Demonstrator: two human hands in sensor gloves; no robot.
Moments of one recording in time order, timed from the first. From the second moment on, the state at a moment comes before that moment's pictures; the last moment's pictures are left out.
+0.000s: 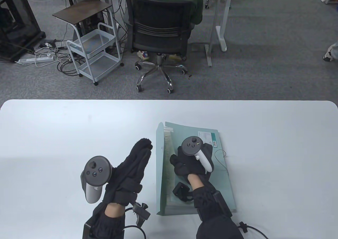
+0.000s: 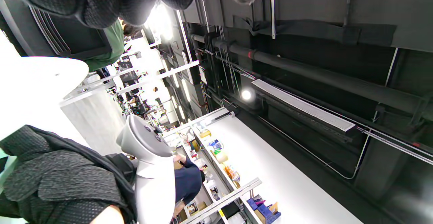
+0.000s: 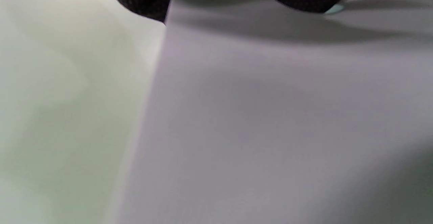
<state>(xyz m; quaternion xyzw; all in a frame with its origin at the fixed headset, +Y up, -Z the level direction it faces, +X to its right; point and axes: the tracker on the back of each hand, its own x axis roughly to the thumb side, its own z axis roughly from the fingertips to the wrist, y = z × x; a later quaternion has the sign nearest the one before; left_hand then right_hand) -0.162 -0.587 -0.289 0.03 -0.19 0.58 0.79 0.065 -0.700 -0.405 0.00 0.19 0.92 0.34</state>
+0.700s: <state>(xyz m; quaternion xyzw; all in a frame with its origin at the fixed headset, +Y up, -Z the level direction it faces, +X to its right) -0.164 -0.586 -0.289 0.03 -0.20 0.59 0.78 0.045 -0.728 -0.406 0.00 0.19 0.95 0.25</state>
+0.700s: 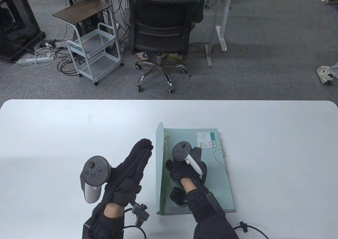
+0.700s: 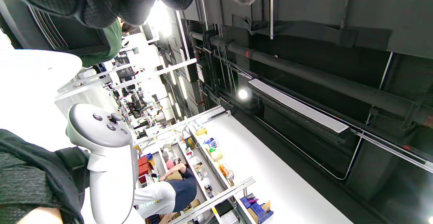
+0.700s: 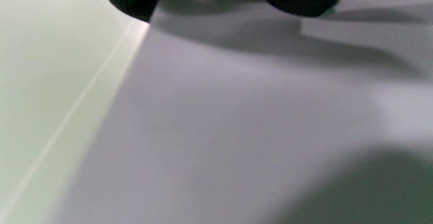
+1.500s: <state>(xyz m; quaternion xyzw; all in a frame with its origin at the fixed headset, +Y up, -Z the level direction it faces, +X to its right) -0.168 -0.587 -0.290 0.03 -0.19 0.60 0.78 0.025 -0.757 -0.413 -0.05 0.22 0.95 0.20</state>
